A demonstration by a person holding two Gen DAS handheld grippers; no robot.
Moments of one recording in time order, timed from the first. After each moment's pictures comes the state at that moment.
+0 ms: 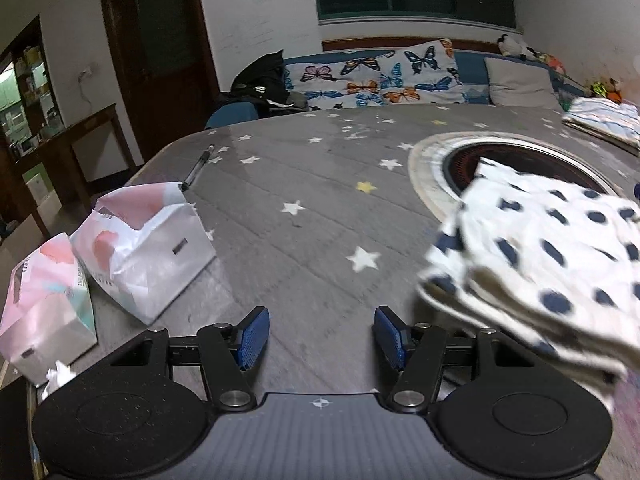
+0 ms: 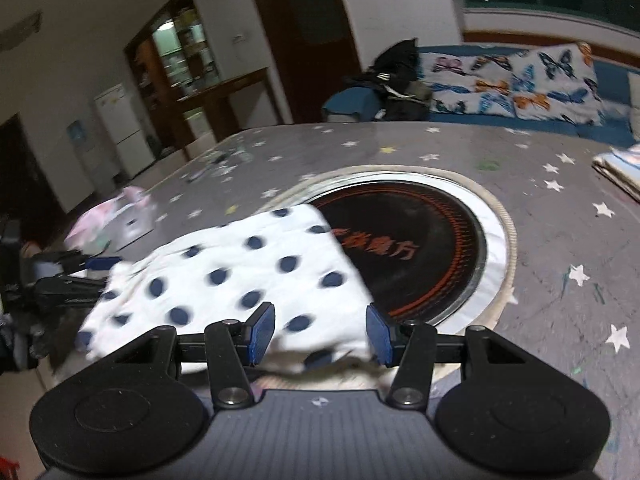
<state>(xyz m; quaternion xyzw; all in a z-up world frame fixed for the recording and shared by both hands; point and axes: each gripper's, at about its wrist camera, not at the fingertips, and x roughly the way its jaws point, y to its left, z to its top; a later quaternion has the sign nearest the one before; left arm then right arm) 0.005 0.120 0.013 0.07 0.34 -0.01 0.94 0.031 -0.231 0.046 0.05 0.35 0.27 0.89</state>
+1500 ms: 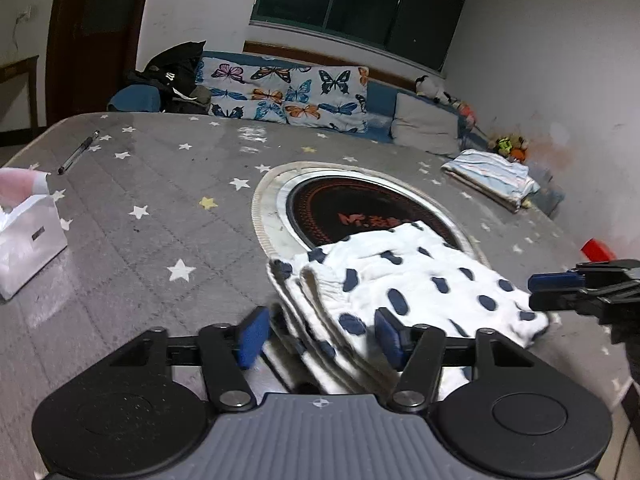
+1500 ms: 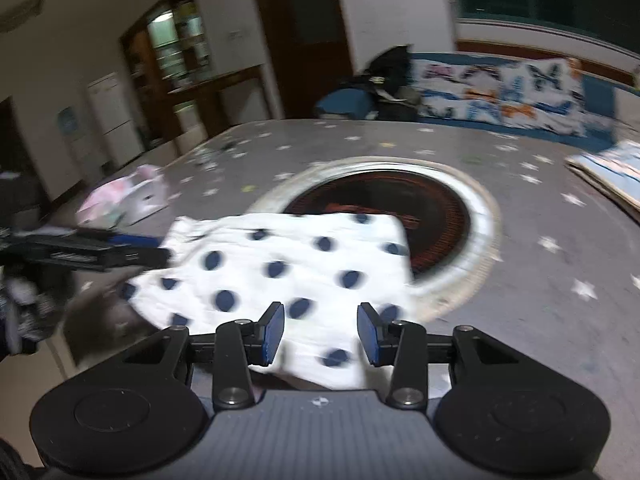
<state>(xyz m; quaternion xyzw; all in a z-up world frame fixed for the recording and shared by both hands) -0.017 0.070 0.042 -0.06 0.34 -0.18 0.92 -0.041 -0.222 0.067 0.01 0.35 0.26 0.90</state>
